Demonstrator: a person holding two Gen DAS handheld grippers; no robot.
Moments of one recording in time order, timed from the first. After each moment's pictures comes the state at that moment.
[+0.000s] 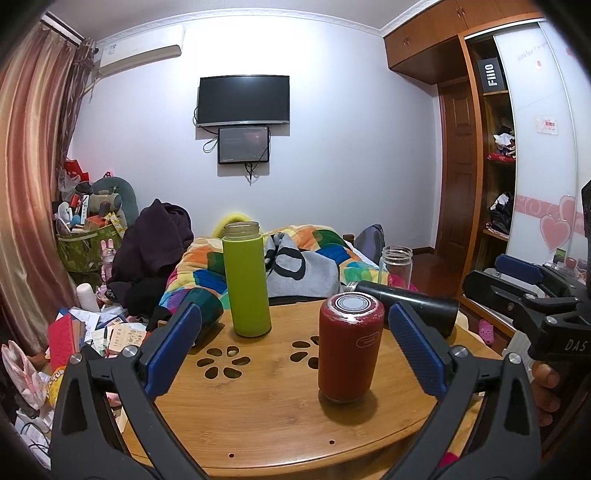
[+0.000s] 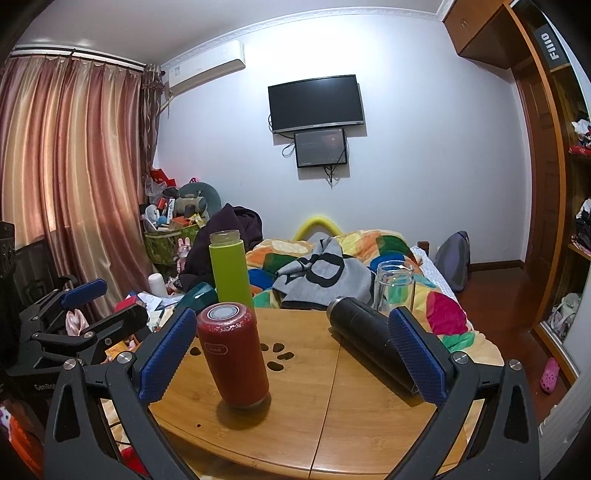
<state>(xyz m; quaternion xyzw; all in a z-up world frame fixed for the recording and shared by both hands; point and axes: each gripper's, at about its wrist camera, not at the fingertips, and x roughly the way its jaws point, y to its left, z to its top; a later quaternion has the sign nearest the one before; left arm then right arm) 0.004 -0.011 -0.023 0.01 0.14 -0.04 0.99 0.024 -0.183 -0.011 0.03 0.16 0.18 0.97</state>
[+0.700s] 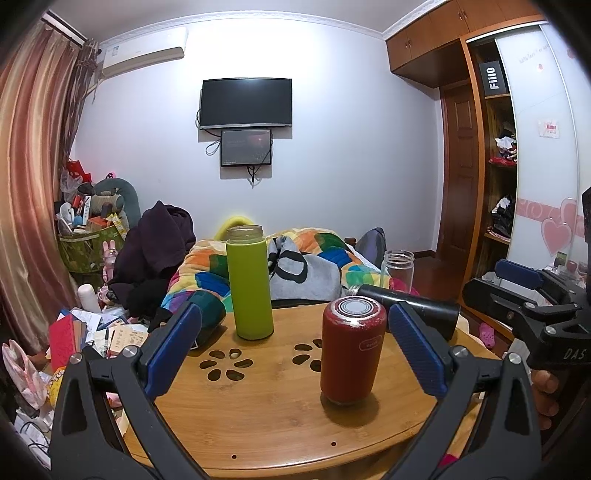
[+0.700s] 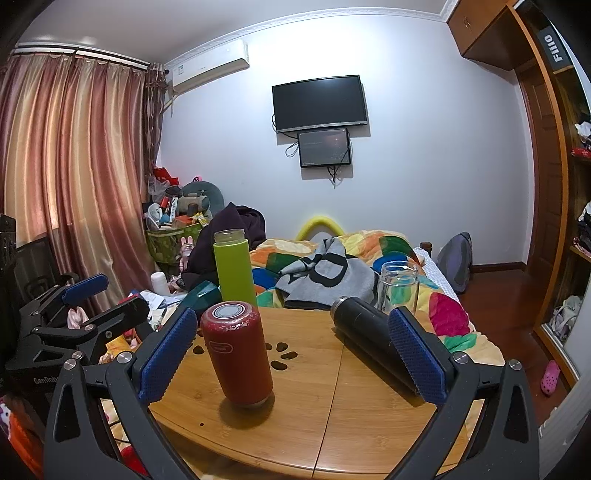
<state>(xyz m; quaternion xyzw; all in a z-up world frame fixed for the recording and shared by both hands) 0.002 -0.011 -0.019 0.01 0.14 -0.03 0.99 0.021 -0.180 -0.009 0.03 0.16 0.18 0.97</state>
